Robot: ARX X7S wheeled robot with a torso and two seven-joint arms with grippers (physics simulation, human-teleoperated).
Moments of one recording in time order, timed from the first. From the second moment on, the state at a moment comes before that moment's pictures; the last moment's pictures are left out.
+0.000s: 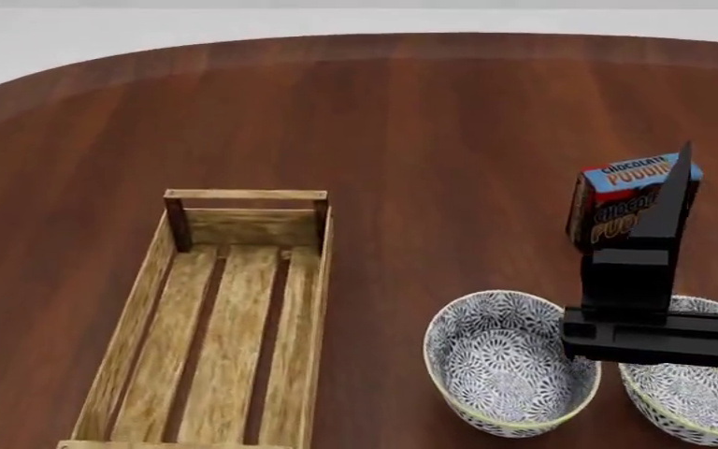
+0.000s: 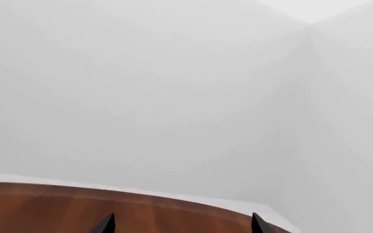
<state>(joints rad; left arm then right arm) -0.93 -0.77 -0.41 0.90 -1.91 -1.23 -1.27 0.77 0.76 0.26 -0.97 1.55 1.34 1.15</state>
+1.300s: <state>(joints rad) -1.08 -0.85 -0.24 0.89 -1.91 -1.19 -1.33 0.69 0.79 0.26 -0.98 1.45 1.26 1.07</state>
